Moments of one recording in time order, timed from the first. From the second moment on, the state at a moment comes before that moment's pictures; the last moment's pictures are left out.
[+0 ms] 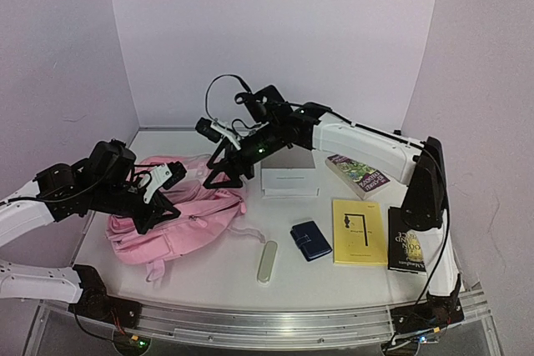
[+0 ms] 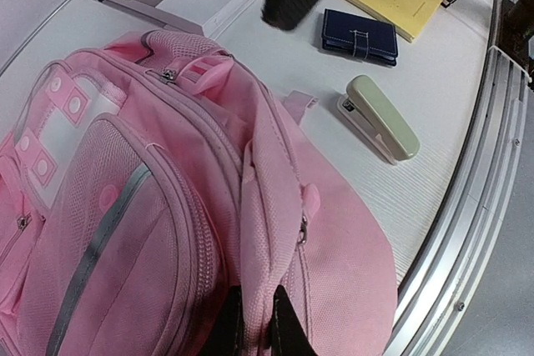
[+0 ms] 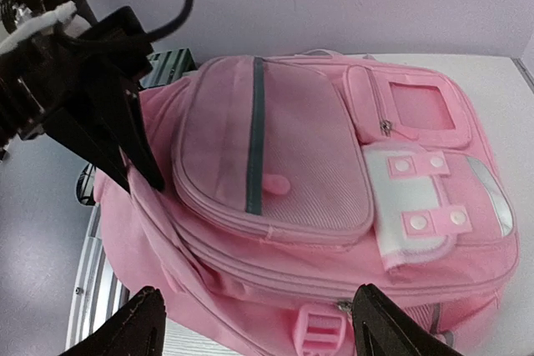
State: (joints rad) left arm -0.81 0.88 0.84 -0.73 0.12 0.13; right arm 0.91 2.20 2.14 -0.65 -0.70 -0.34
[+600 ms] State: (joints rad) left arm -0.81 0.87 0.80 -0.74 0.08 0.12; right arm 0.99 2.32 2.17 -0.68 -0.74 -0.34
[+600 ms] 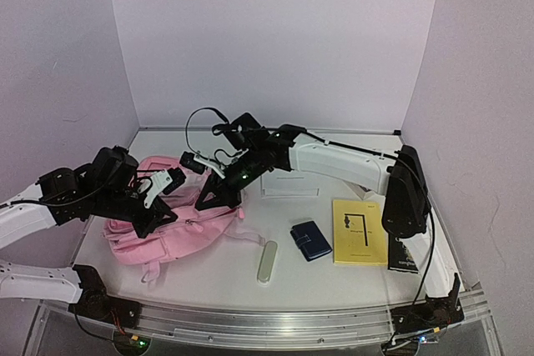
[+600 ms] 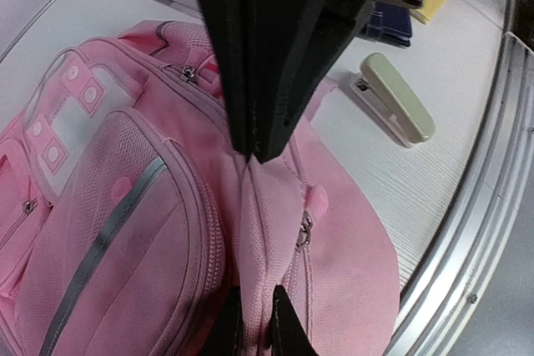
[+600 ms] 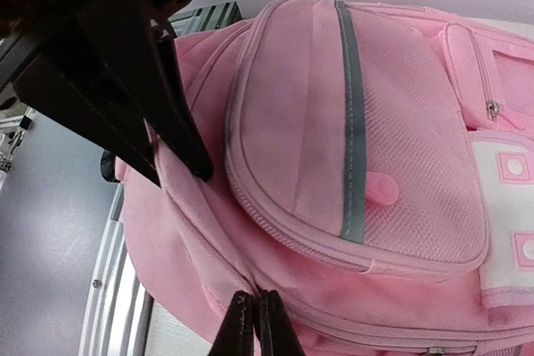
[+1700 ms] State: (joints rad) left arm -0.76 0.77 0.80 -0.73 0.14 0.08; right arm 0.97 2.43 2.28 -0.67 -0.69 -0.42
